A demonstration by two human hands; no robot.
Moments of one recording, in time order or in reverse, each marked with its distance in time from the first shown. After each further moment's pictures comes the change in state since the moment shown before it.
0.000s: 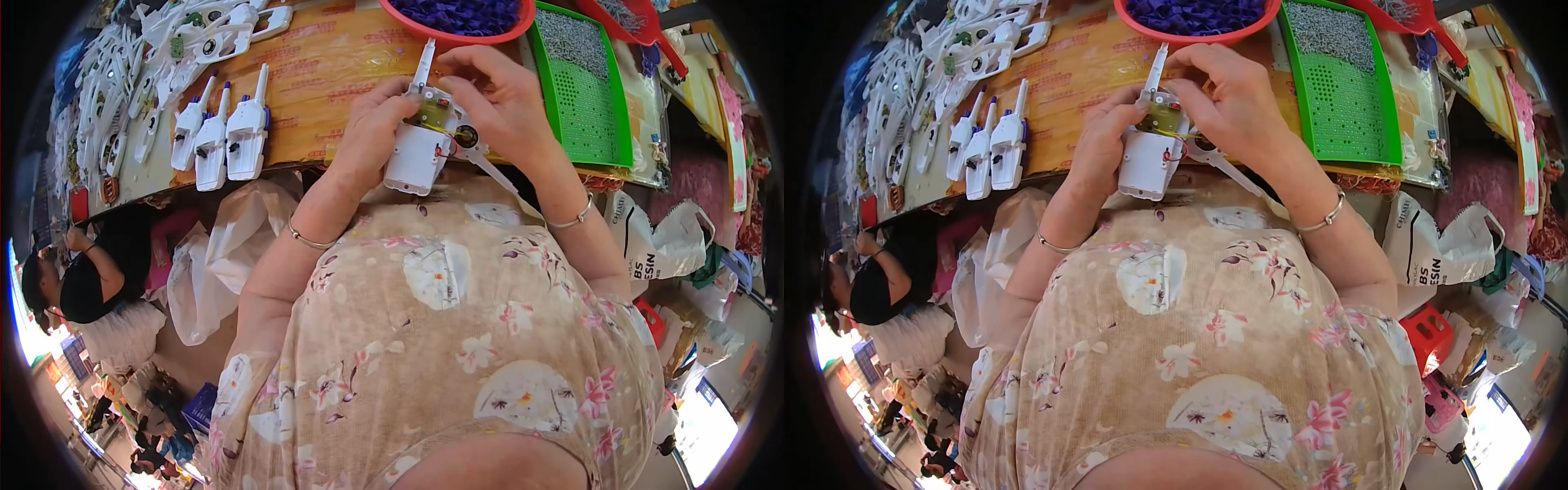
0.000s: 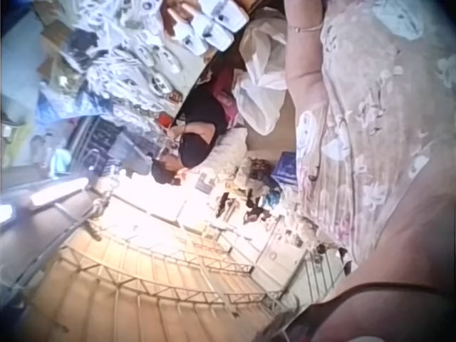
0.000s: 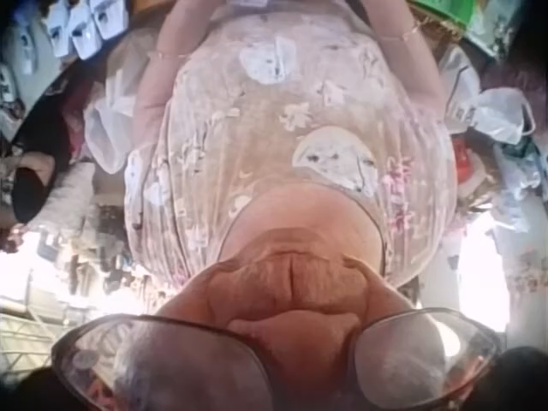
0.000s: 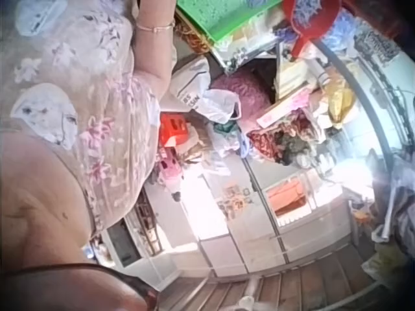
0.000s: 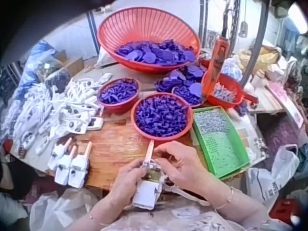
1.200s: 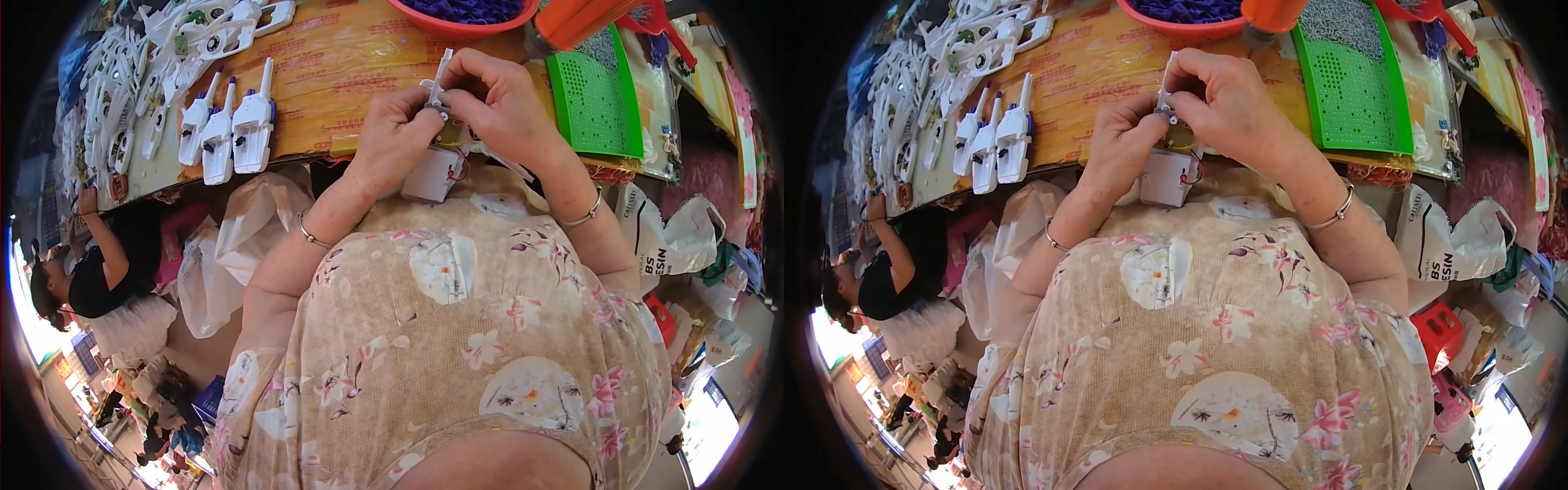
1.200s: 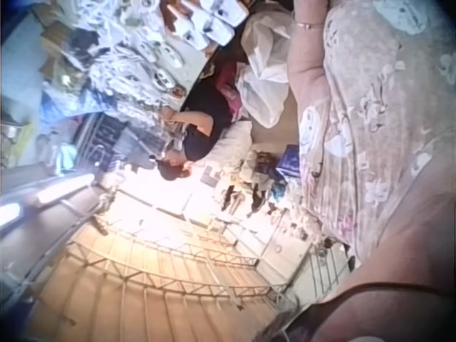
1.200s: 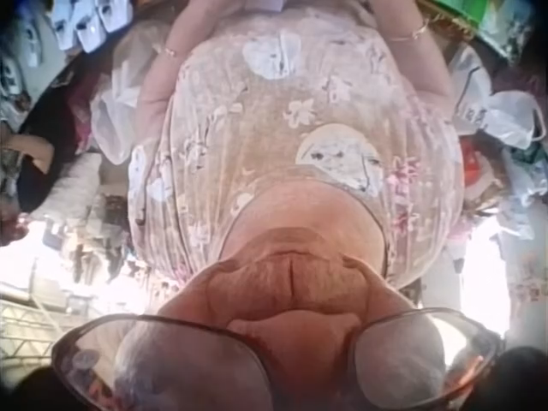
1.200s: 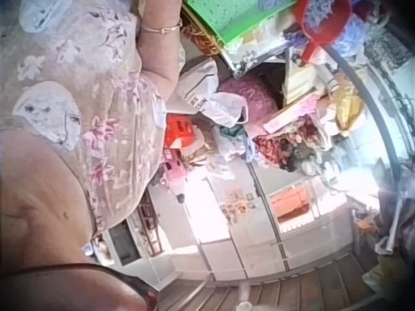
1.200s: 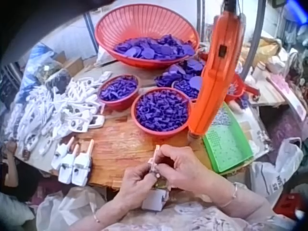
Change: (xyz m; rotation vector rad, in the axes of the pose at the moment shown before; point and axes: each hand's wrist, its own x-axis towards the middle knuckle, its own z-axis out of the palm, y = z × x) left_hand -0.012 -0.007 0.010 0.294 -0.002 0.178; right_hand -0.004 -0.007 0.002 0.236 -0.241 0.213
